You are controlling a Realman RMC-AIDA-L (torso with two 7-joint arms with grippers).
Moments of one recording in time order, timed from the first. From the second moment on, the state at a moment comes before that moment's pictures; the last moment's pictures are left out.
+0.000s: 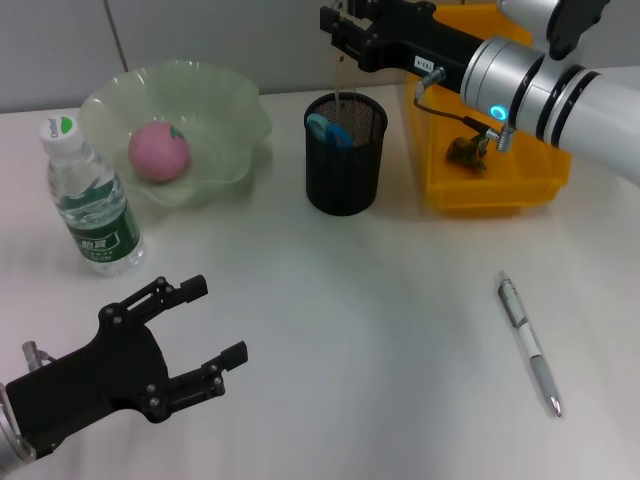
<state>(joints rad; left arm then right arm) -0.33 -2.07 0.92 0.30 1.55 1.64 -0.68 0.84 2.09 -0.86 -0.29 -1.26 -0.92 0.98</state>
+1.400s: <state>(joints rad) -0.31 -2.06 0.92 0.31 1.55 1.66 -0.68 0.70 2.08 -0.91 -0.37 -1.17 -1.16 1.11</state>
